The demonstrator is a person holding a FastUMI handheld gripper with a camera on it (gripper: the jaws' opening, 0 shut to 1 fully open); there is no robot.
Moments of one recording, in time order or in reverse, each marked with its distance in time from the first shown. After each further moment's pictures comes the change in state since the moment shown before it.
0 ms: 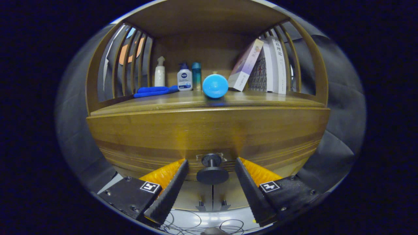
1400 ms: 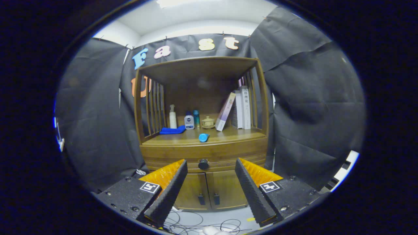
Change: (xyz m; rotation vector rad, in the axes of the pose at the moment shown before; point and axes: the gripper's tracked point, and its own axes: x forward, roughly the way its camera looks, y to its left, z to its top) arm -0.292 -0.032 0.045 0.087 -0.289 0.051
